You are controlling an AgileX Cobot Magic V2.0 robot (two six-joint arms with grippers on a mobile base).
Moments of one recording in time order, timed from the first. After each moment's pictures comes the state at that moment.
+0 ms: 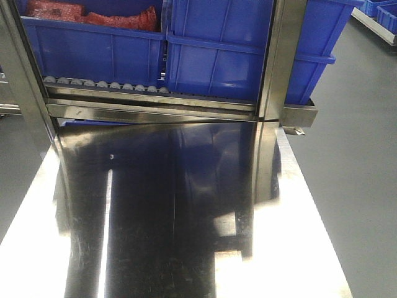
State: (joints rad) left arm -0.48 0.30 -0.38 0.37 0.46 -0.49; right arm 0.37 0.40 -0.66 -0.31 0.80 0.34
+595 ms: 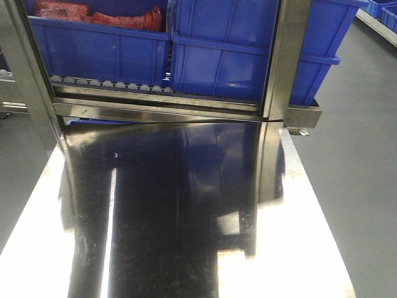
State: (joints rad) left arm -0.48 0.30 -0.38 0.37 0.46 -0.49; right arm 0.37 0.40 -0.66 -0.31 0.80 0.34
